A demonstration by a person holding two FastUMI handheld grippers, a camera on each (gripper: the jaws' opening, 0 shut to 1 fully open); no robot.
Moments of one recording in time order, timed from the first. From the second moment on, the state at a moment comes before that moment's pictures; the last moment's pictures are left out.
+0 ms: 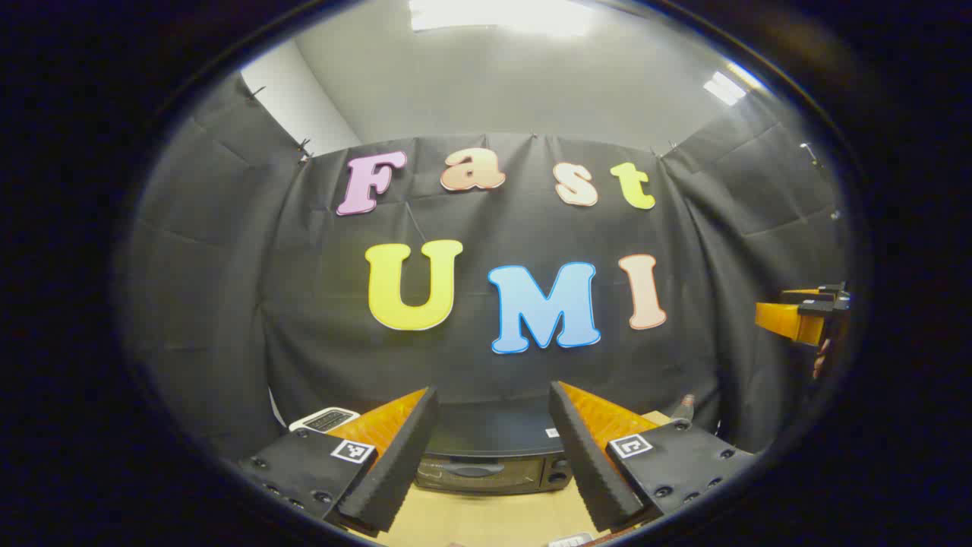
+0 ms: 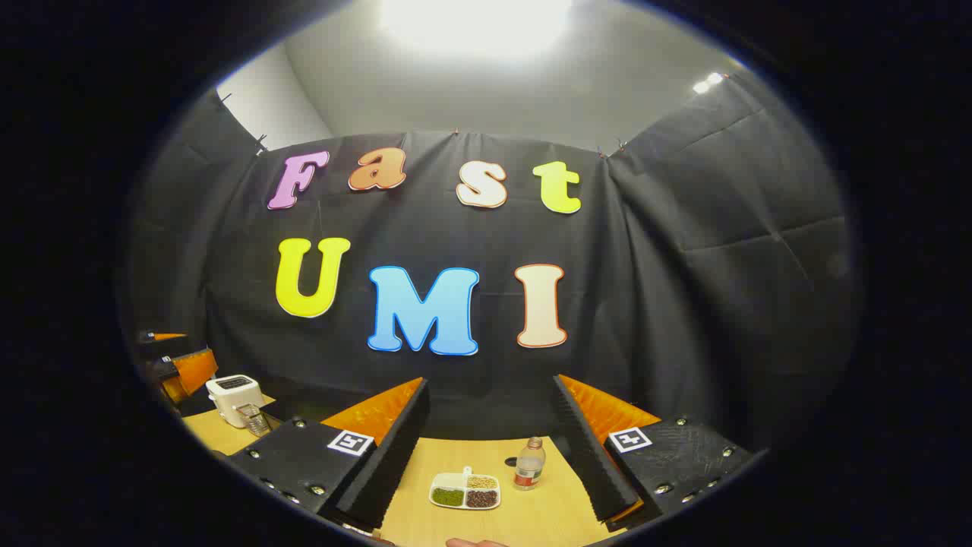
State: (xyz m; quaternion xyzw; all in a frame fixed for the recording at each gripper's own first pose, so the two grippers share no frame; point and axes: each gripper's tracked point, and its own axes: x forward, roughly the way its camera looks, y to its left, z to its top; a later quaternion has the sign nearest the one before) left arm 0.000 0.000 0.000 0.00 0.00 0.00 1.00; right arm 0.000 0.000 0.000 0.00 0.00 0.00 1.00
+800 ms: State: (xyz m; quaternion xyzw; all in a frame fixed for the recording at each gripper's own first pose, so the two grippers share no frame) left arm 0.019 -0.001 0.001 0.01 0.00 -0.02 1.00; right arm 0.011 0.009 -0.010 -0.01 0.01 0.00 1.00
